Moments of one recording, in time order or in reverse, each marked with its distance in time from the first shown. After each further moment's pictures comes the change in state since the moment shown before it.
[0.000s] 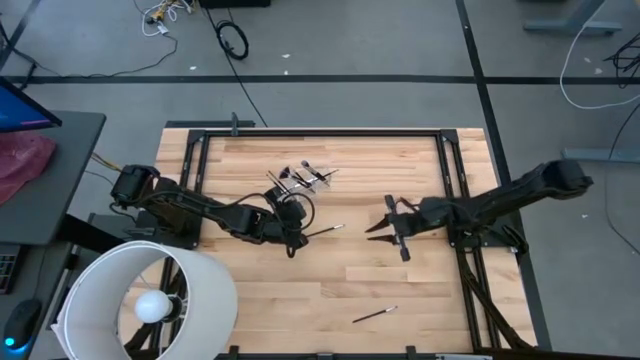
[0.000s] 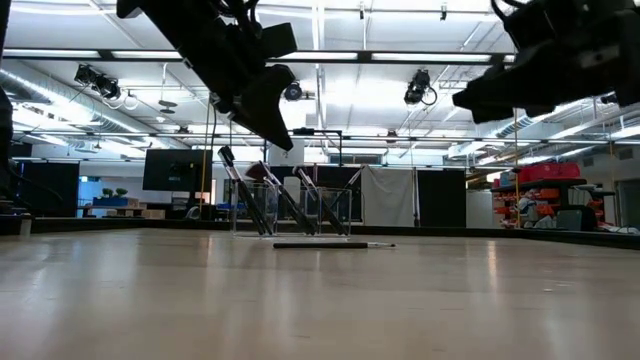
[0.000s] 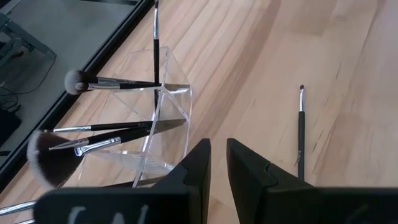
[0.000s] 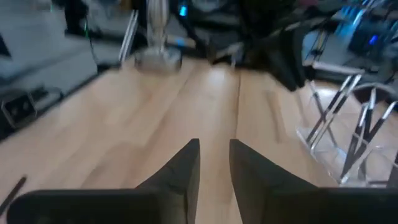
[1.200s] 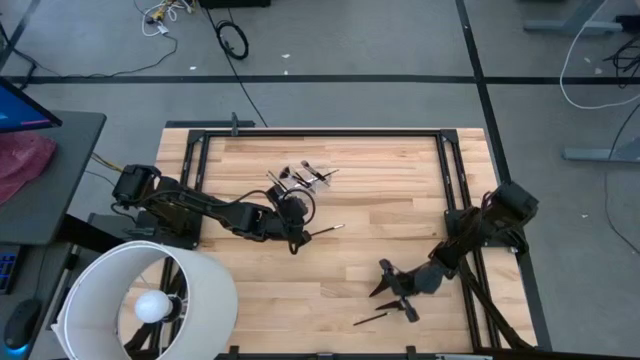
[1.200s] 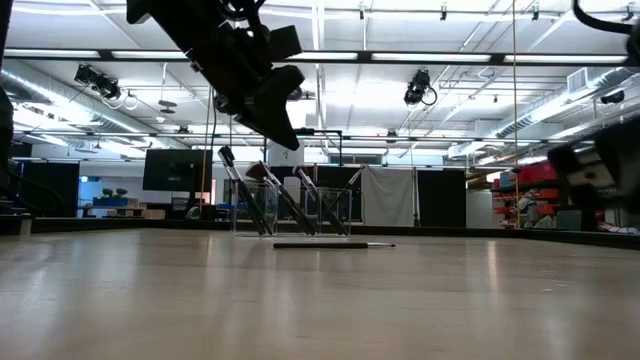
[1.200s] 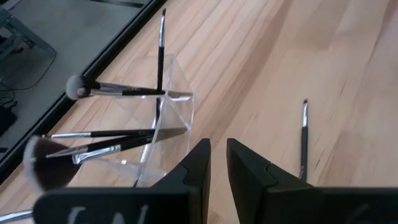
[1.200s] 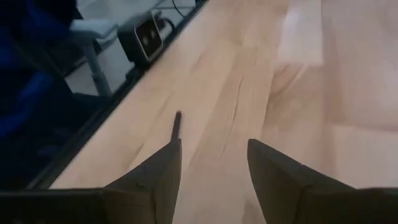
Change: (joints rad) left arm 0.021 0.010 0.001 0.047 0.000 -0.007; right arm 0.582 0.686 0.109 0.385 0.278 0.425
